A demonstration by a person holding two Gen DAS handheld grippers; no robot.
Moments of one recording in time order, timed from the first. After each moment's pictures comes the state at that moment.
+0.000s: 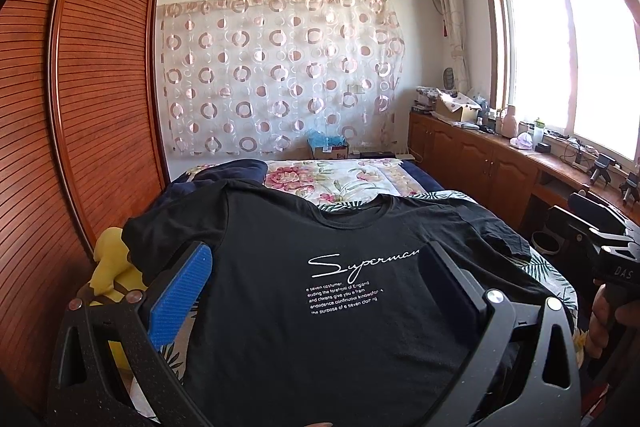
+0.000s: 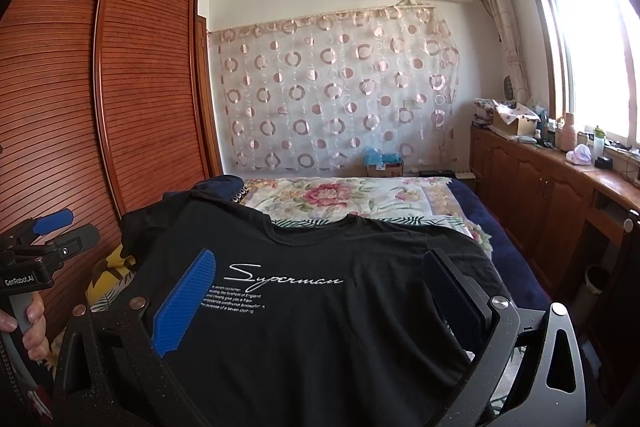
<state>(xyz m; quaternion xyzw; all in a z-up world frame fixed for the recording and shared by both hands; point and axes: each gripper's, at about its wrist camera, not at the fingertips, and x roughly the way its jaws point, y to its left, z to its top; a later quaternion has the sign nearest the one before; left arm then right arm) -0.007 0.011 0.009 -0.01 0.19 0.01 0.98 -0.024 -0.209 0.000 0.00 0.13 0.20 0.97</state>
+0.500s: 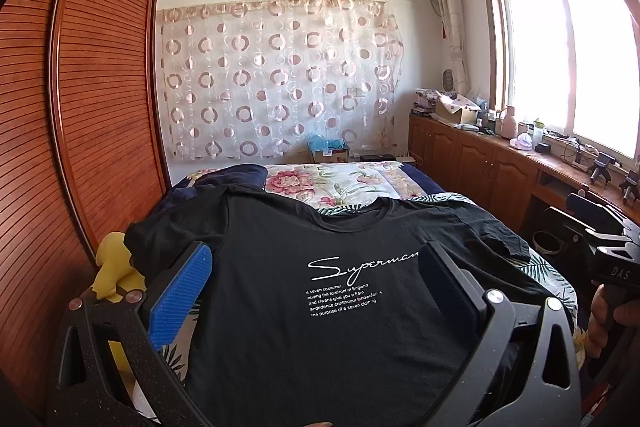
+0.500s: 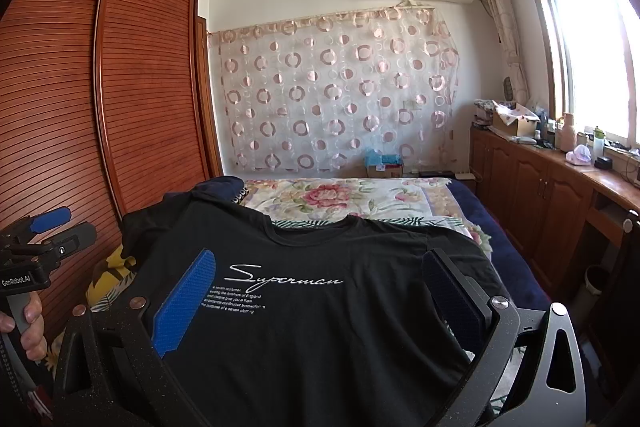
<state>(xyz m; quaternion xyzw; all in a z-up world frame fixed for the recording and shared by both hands) -0.008 0.011 0.015 -0.01 0.19 0.01 0.98 -0.024 -0.209 0.001 0.00 0.13 0.20 0.97</state>
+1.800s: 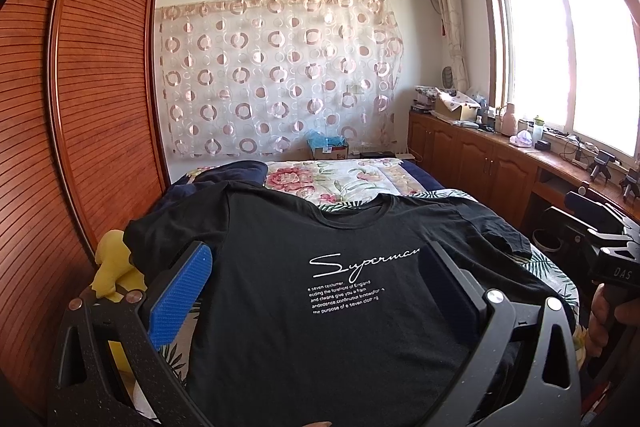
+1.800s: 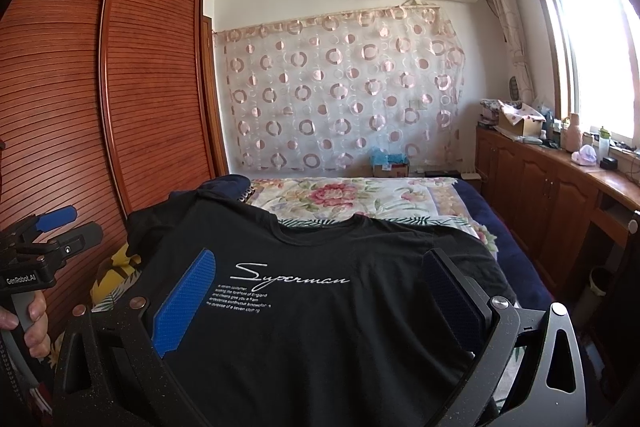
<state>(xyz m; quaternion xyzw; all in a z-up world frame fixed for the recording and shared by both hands) -0.009 0.014 0.011 -0.01 0.19 0.01 0.98 -0.021 -0.210 0.000 0.00 0.13 0.21 0.97</state>
